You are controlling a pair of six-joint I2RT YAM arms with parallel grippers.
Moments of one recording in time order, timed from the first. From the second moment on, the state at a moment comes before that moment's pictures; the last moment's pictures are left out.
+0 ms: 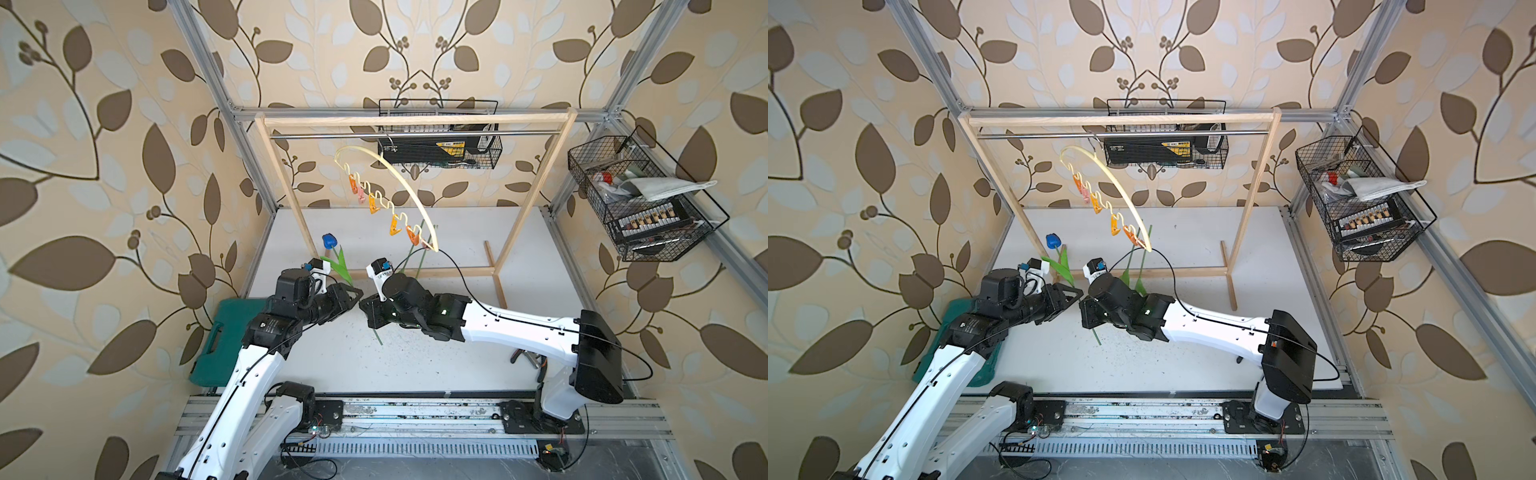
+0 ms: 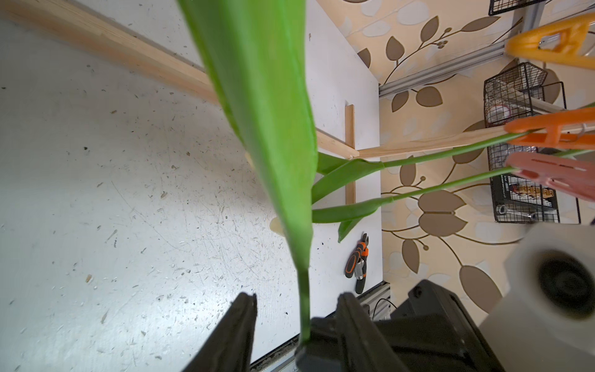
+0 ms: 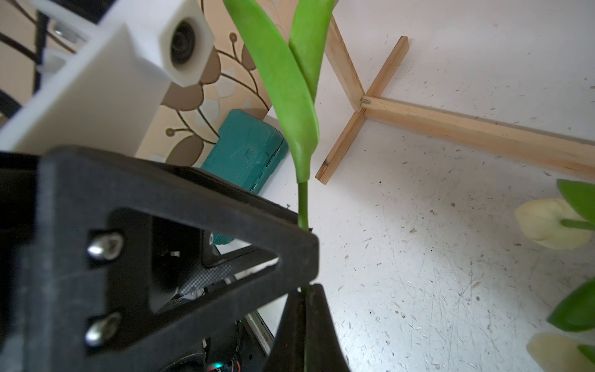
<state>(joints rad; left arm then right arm) -0.25 0.80 0.78 -0.65 0.52 -0.76 1.12 1.66 1.32 -0.21 0.09 0.69</state>
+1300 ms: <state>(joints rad) -0.29 0.84 0.78 -0.60 0.47 -0.82 1.12 1.66 1.32 -0.21 0.05 0.69</state>
